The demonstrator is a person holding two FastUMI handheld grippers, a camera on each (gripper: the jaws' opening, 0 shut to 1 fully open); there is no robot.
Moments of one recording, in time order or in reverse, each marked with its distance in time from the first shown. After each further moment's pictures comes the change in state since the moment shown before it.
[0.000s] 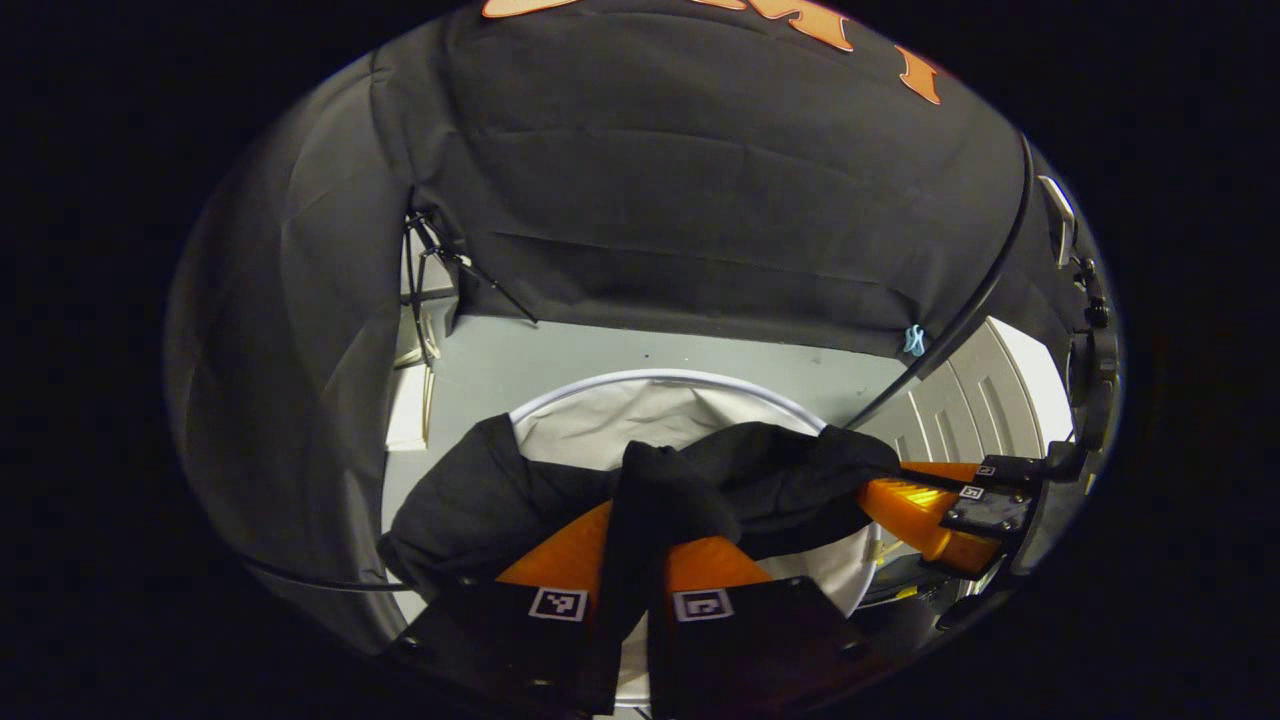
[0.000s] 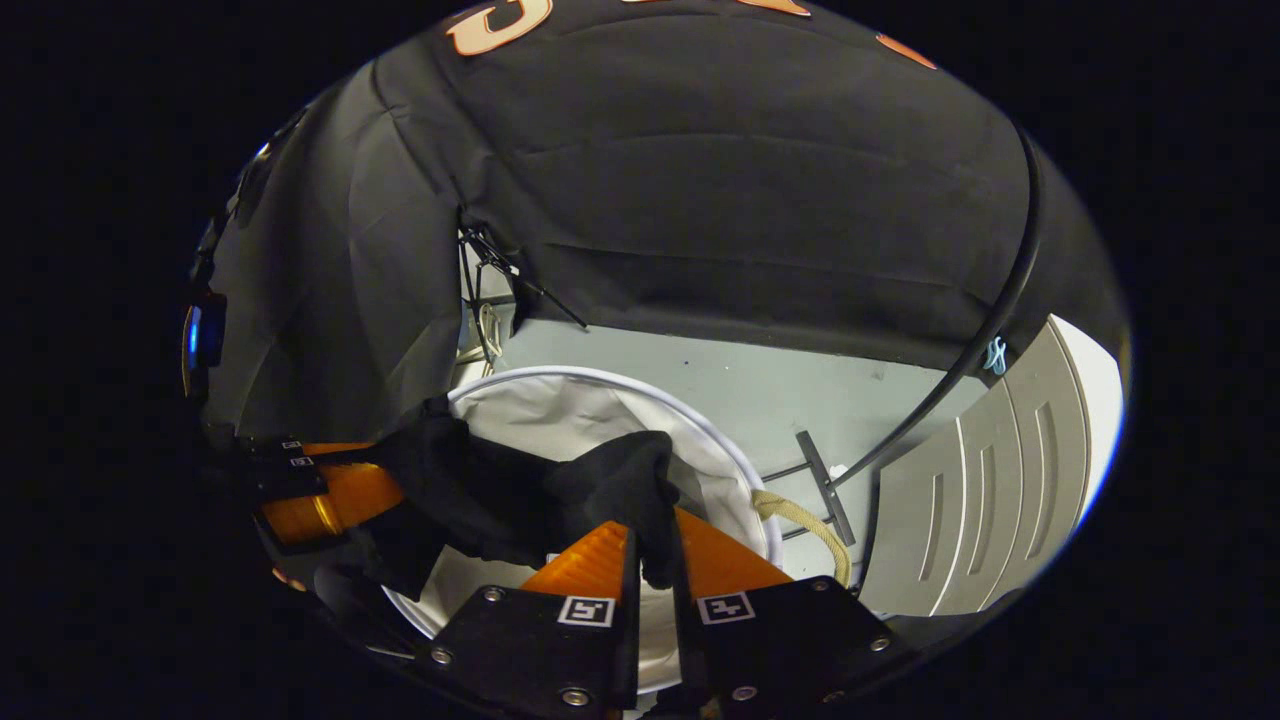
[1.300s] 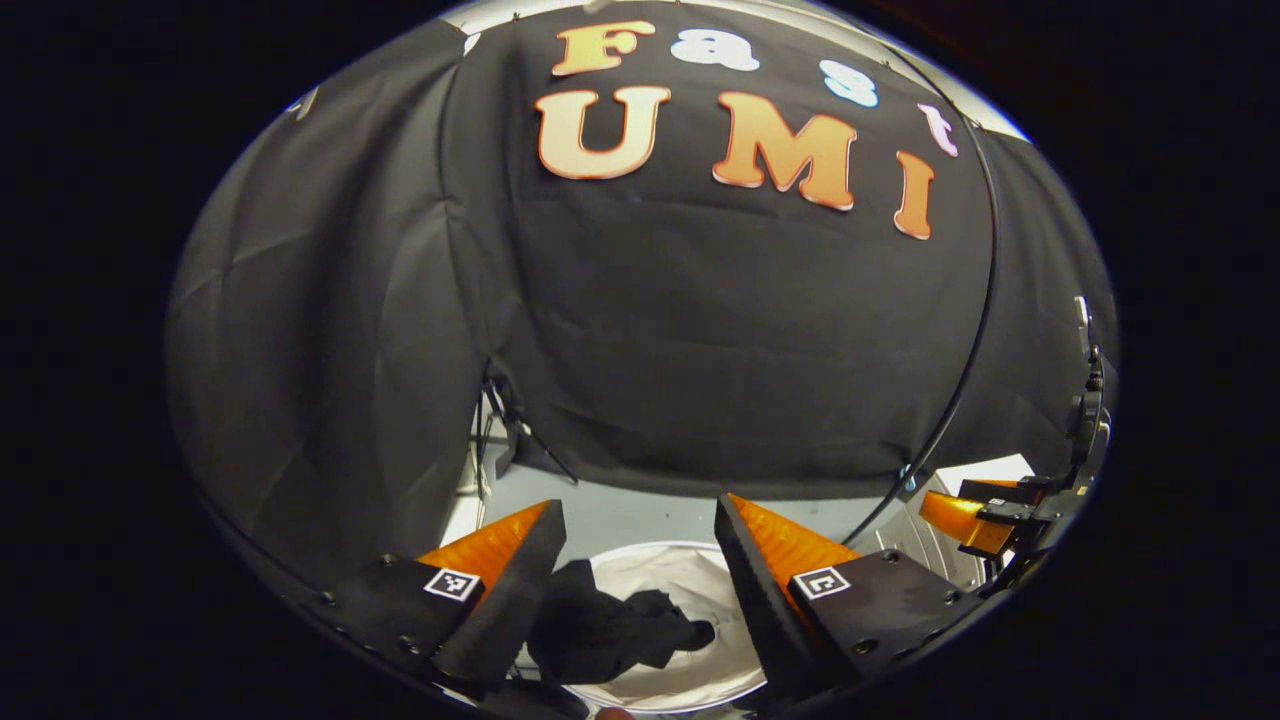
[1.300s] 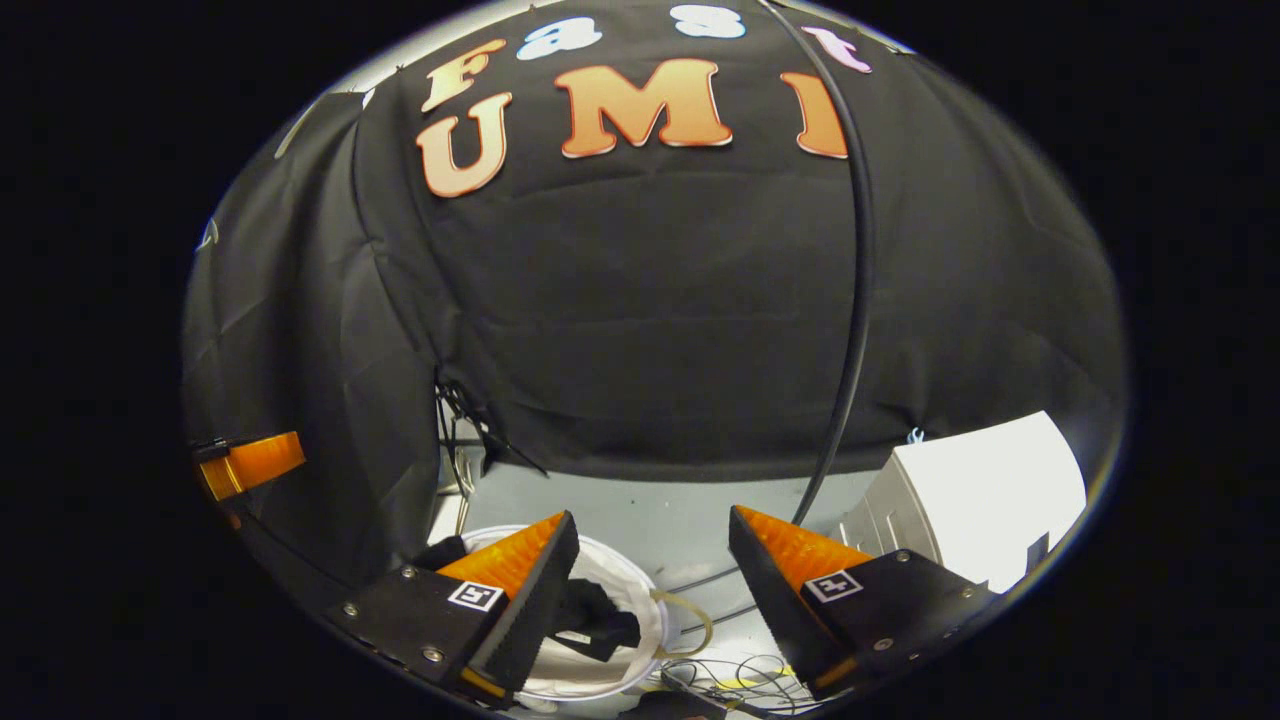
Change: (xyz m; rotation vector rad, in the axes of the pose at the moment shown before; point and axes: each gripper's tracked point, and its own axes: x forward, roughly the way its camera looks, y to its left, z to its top) left arm -0.233 0.010 0.164 -0.040 -0.536 0.082; right arm -0.230 -0.066 0.161 0.052 -0.448 -0.124
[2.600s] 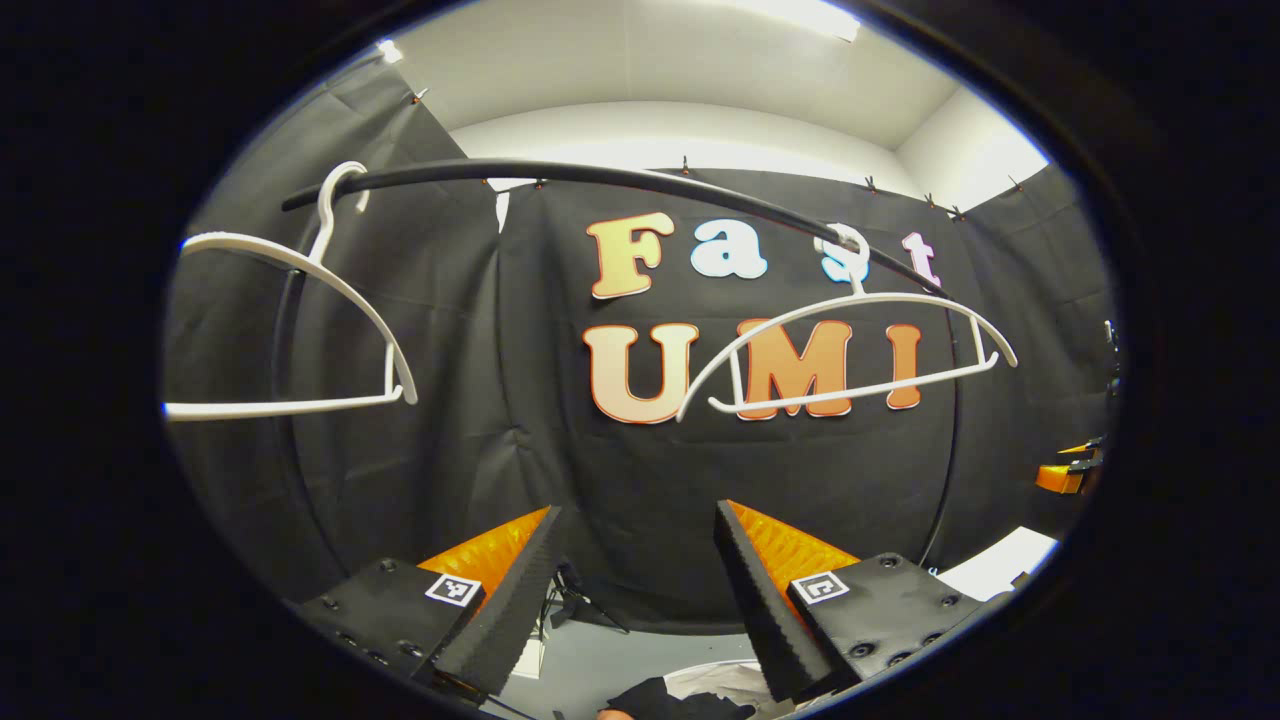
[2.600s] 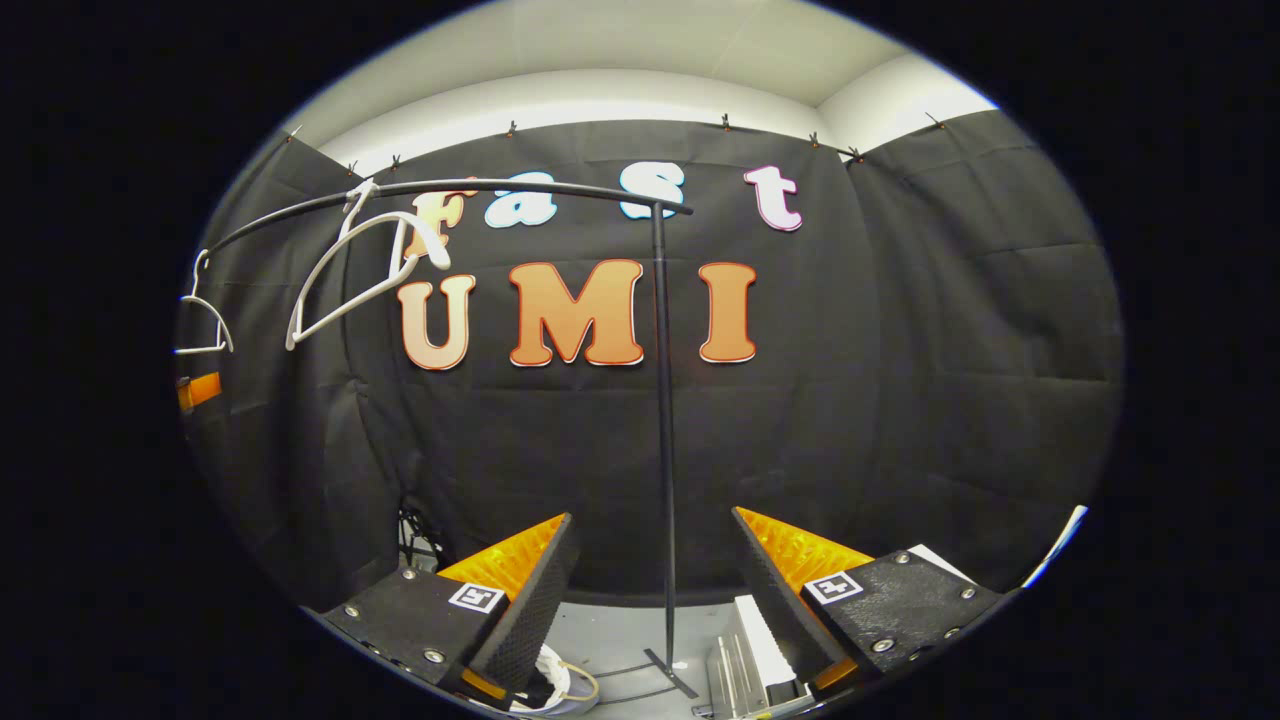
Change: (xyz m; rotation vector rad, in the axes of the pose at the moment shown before) left arm -0.201 0.065 0.239 0.063 -0.513 0.083; right arm -0.239 -0.123 0.220 -0.065 -0.441 -0.148
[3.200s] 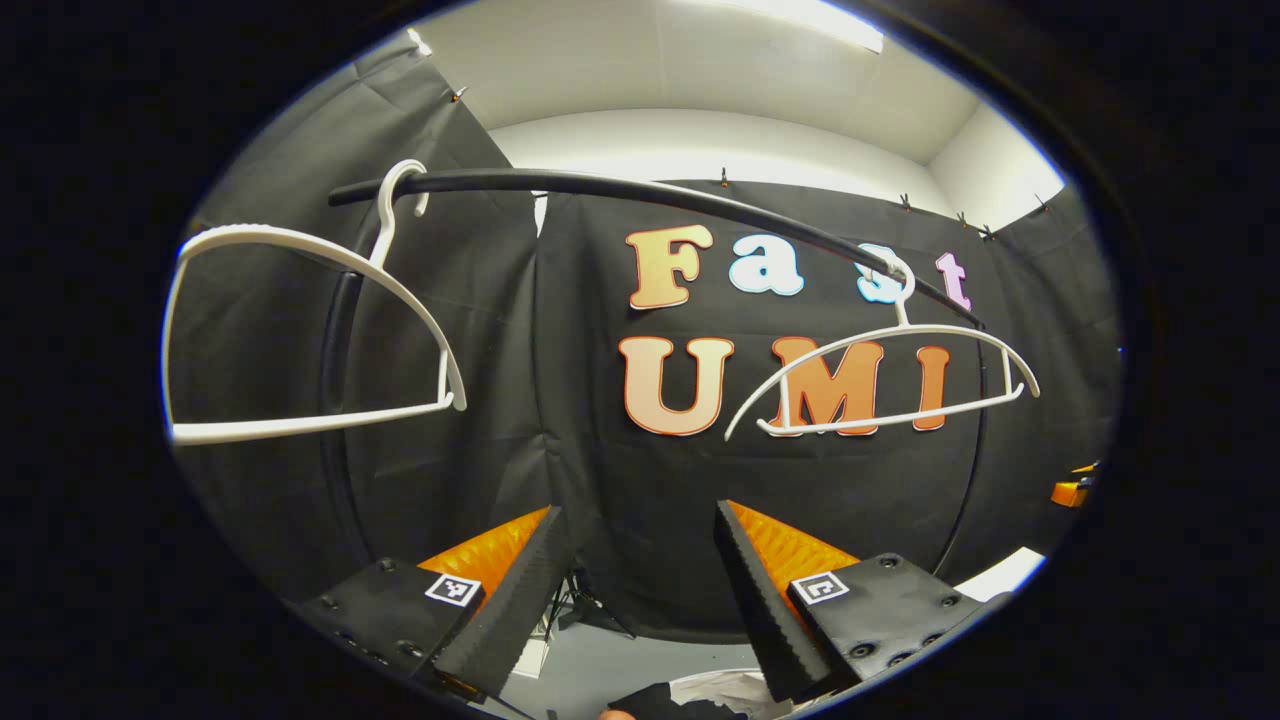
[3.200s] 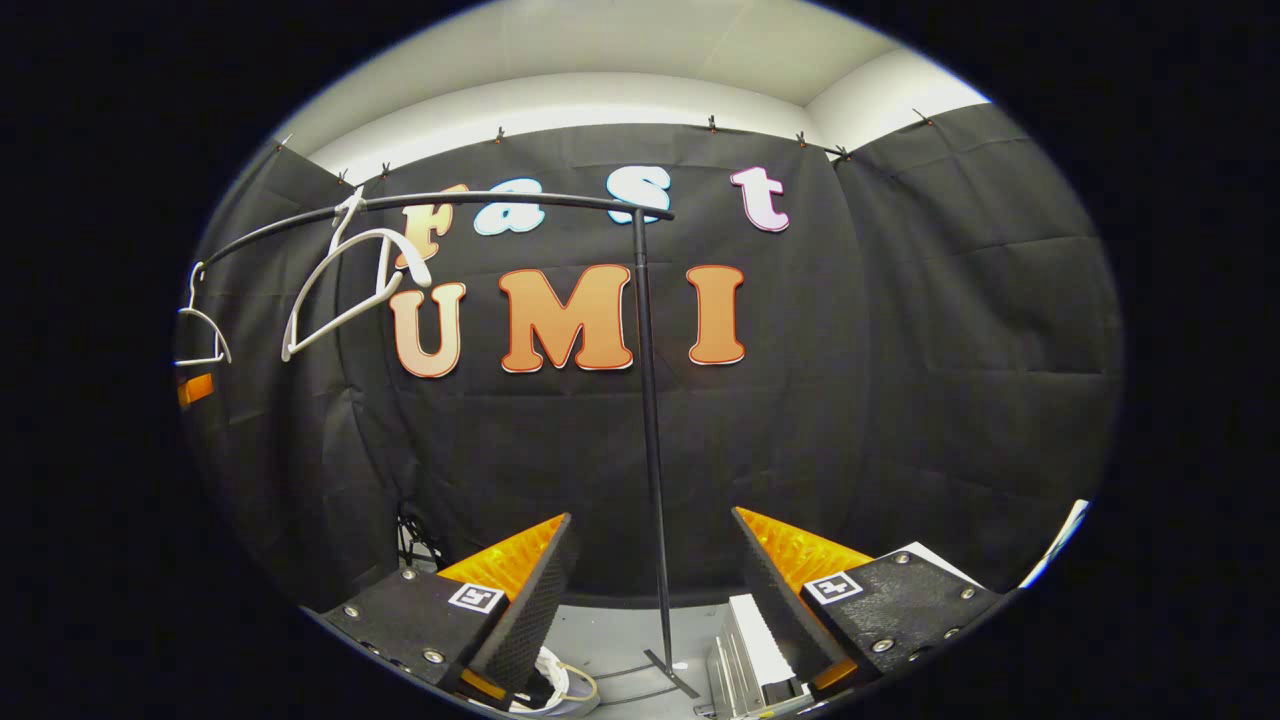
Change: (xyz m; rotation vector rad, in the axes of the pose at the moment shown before) left arm -0.006 0.028 0.006 -0.034 -0.009 0.064; right arm -0.007 -0.011 -0.005 0.028 0.003 -0.003
